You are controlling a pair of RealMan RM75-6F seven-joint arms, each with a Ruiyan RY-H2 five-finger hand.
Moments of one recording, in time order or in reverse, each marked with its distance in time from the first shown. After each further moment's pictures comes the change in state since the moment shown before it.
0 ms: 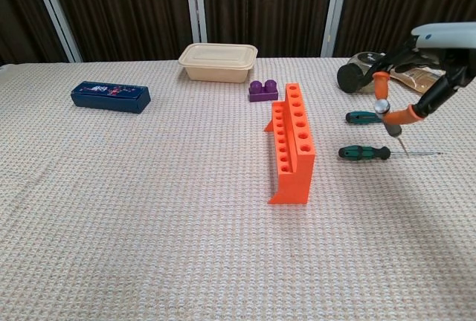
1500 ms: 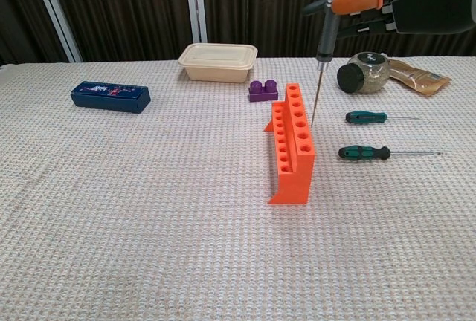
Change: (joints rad) left arm -0.023 -0.004 0.008 -0.031 0.011 -0.018 0.039; right arm 0.004 0.087 0.274 0.116 -0.388 -0.435 1.188
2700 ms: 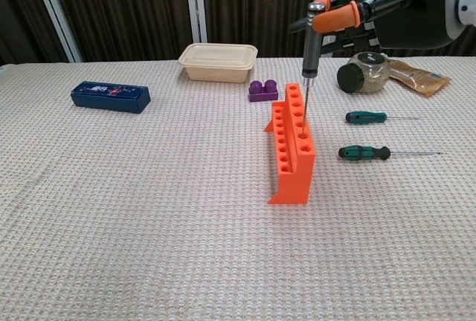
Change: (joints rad) left arm 0.004 -0.008 0.004 0.038 -0.024 -0.011 -0.040; right arm 0.082 -0.027 -0.070 -0.011 0.166 0.022 -0.125
